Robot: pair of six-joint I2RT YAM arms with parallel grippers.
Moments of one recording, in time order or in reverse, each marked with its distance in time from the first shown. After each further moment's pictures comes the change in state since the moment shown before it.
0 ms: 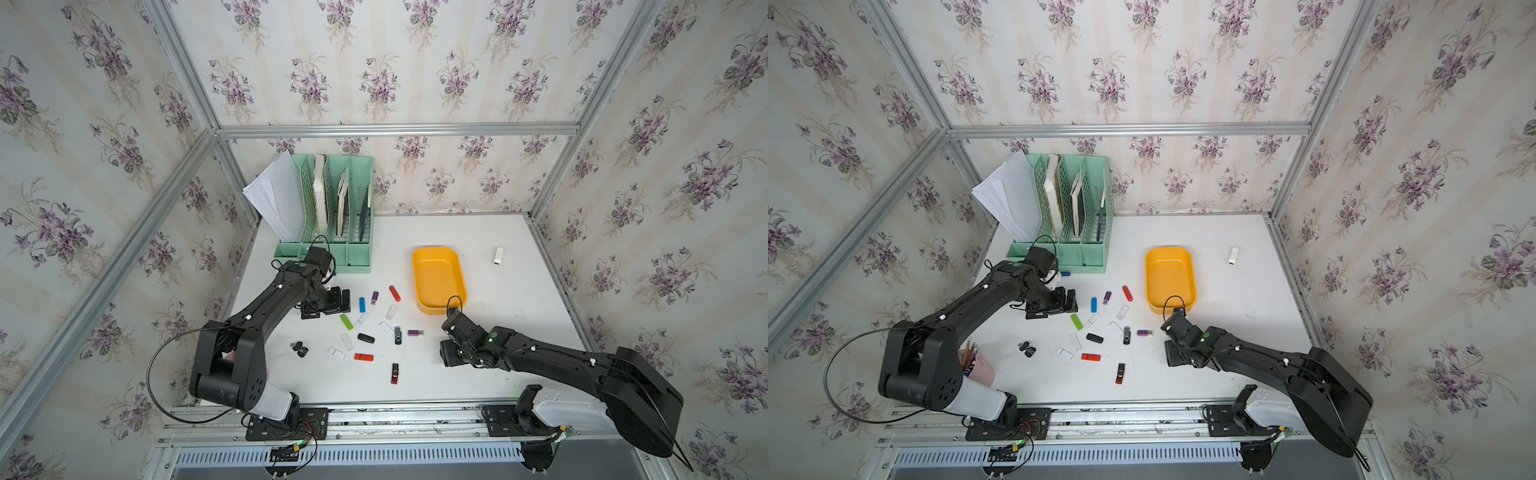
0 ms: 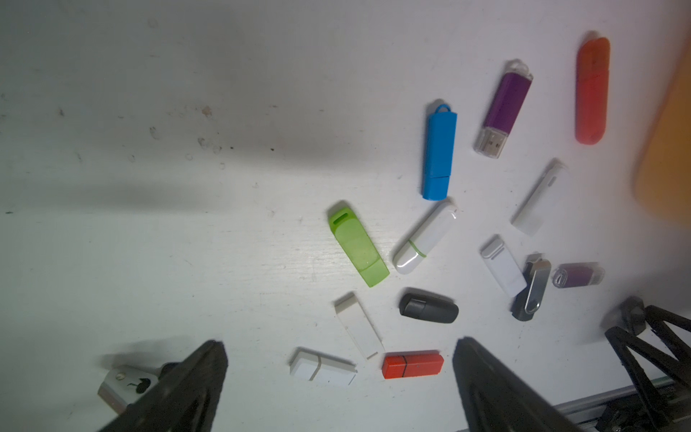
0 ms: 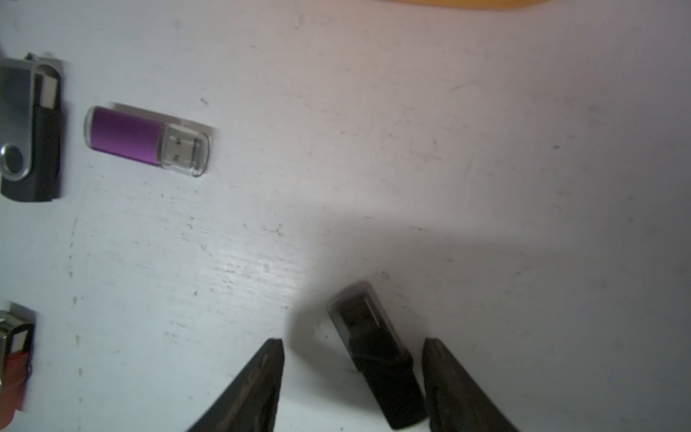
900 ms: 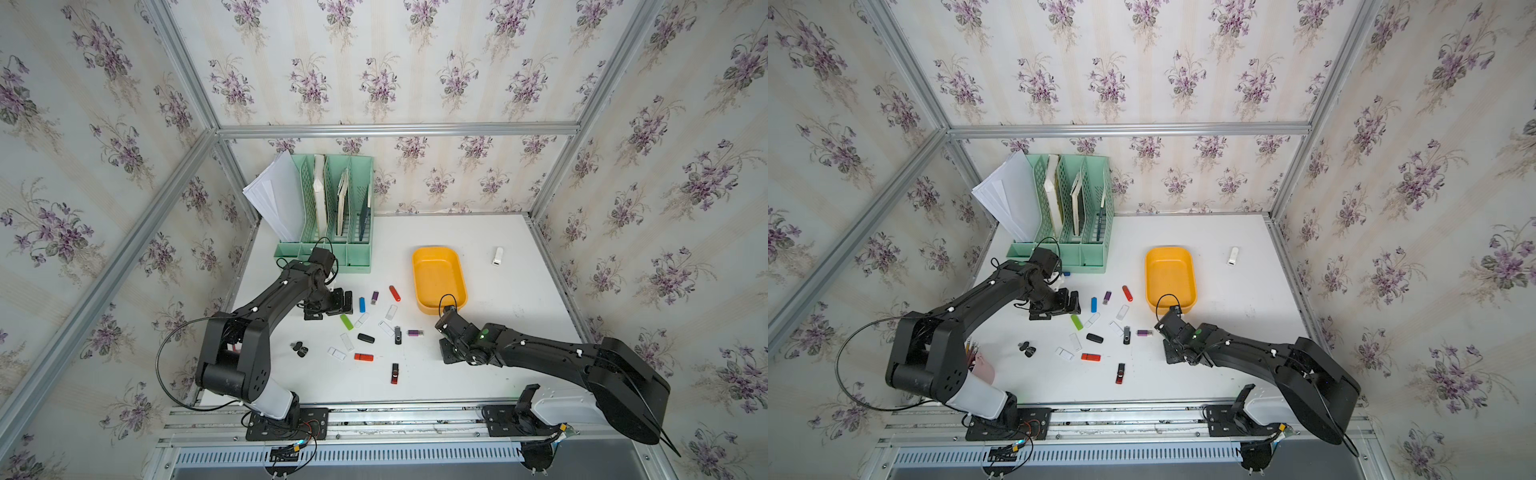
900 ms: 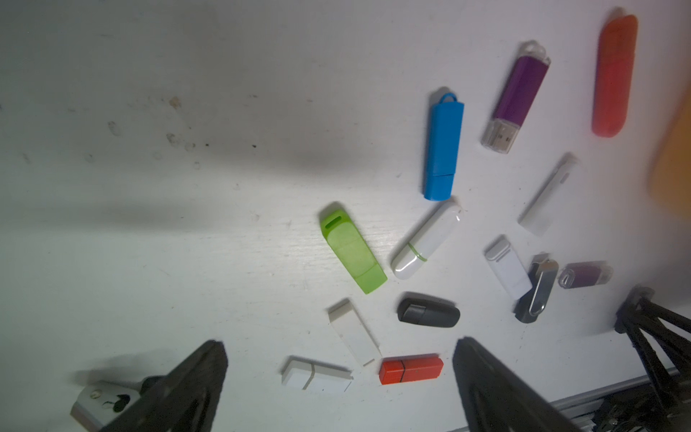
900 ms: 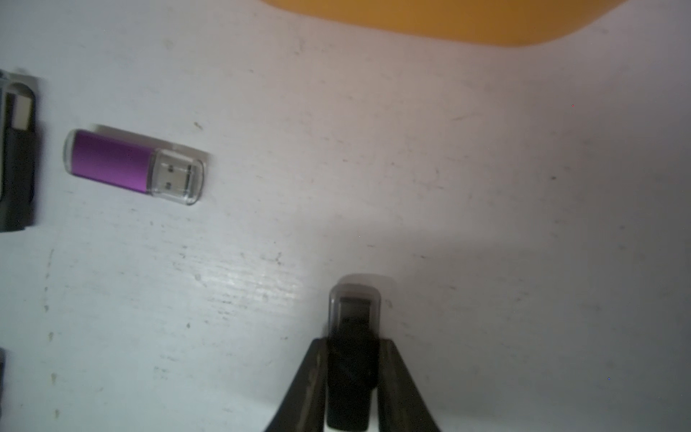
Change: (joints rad) left arm -0.009 0.053 0.001 0.015 0.022 0.001; right arm 0.027 0.069 0.042 -0.006 0.048 0.018
